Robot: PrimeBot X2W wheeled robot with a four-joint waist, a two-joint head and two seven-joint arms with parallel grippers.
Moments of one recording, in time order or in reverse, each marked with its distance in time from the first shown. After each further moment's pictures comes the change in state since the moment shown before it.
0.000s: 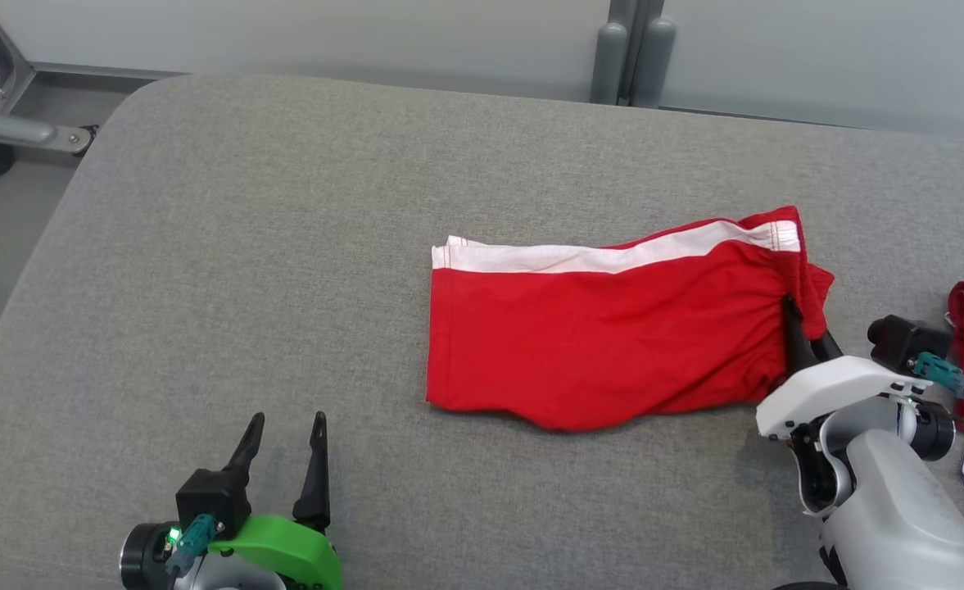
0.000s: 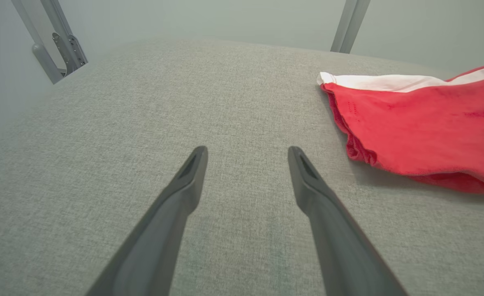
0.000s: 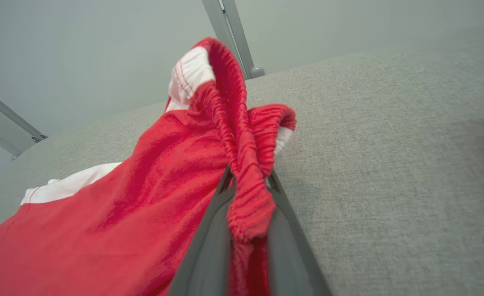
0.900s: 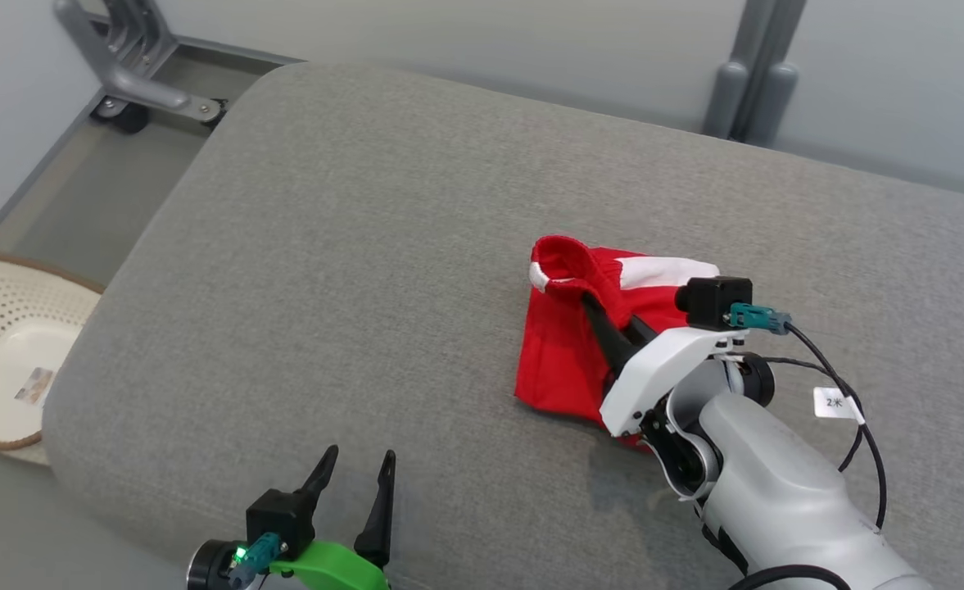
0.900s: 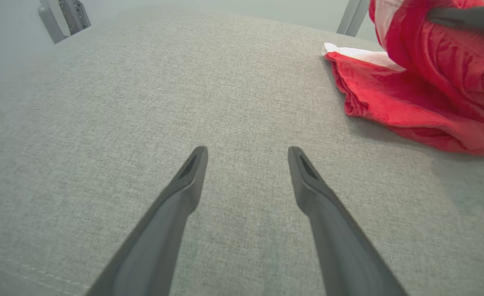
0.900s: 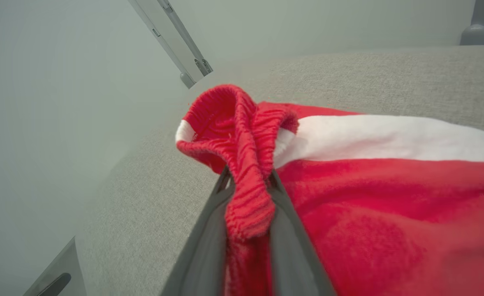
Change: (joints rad) left arm 0.009 0.000 -0.176 0.067 -0.079 -0.006 0.000; right arm -0.165 0.037 0.559 0.025 0.354 -0.001 0.096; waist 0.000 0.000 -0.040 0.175
